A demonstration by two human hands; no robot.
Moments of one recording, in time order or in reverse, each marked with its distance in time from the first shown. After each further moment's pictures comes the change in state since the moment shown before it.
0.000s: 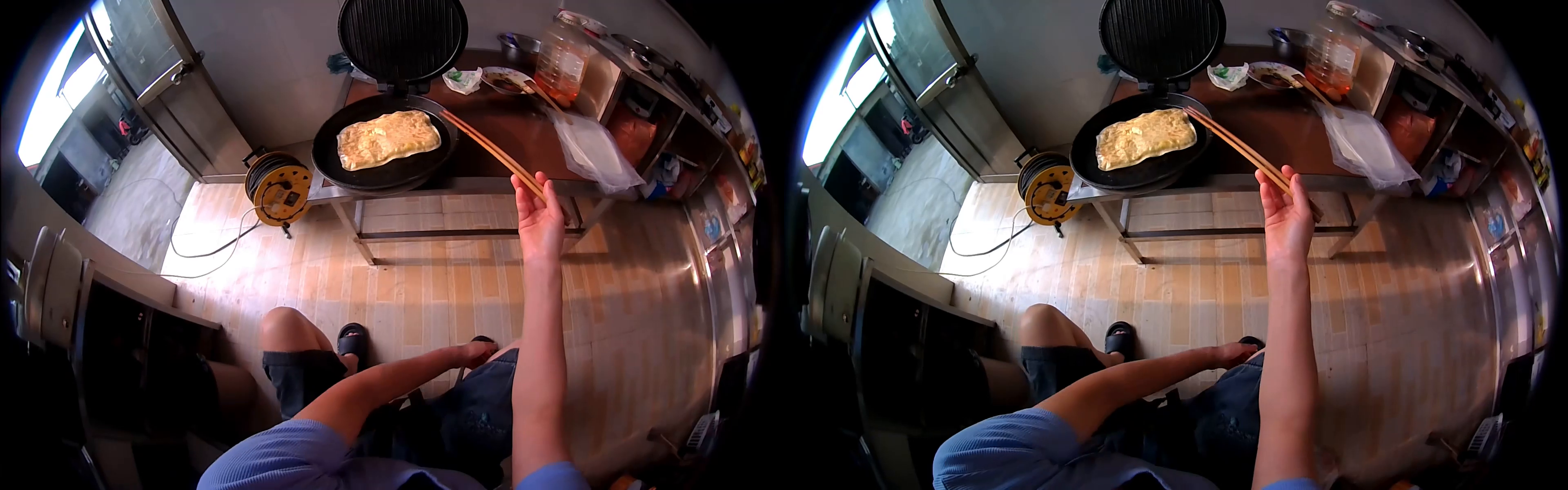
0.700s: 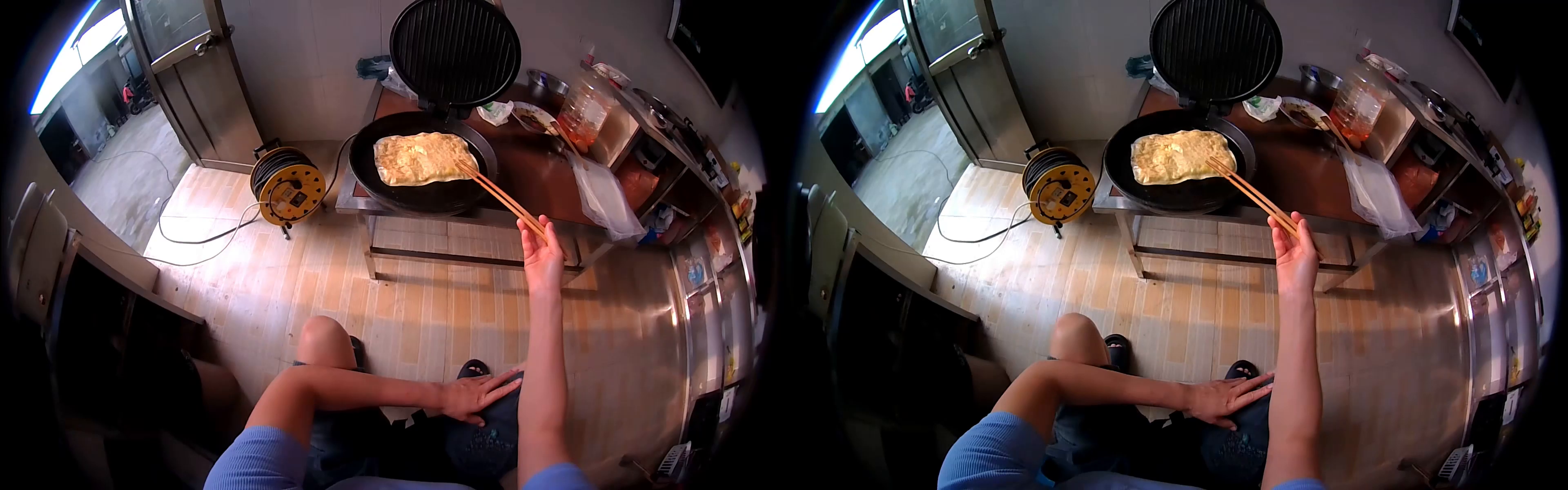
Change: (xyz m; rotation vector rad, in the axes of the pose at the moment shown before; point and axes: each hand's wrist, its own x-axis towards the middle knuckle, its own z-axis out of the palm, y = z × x) left_hand -0.208 0.030 0.073 1.530 0.058 0.994; right_hand 0.002 0.045 0.010 -0.178 -0.006 0.090
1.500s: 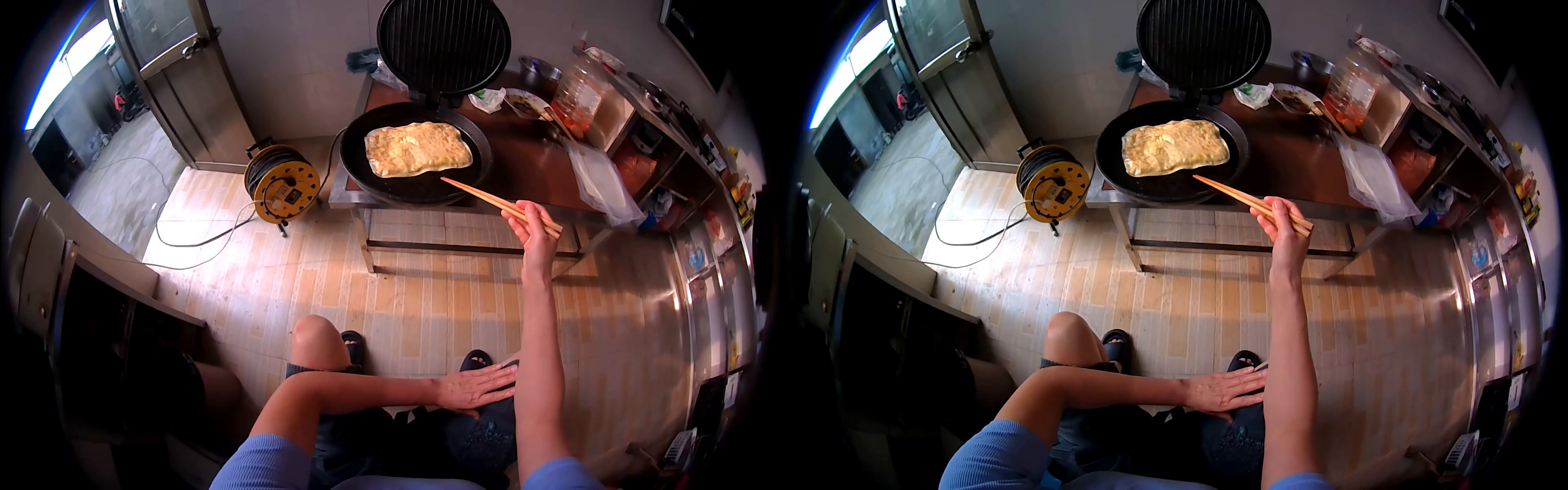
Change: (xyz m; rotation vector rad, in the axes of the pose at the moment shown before) left_hand -0.006 -0.028 0.029 0.266 0.109 0.297; right_hand -0.009 0.007 0.025 -0.545 0.042 -0.186
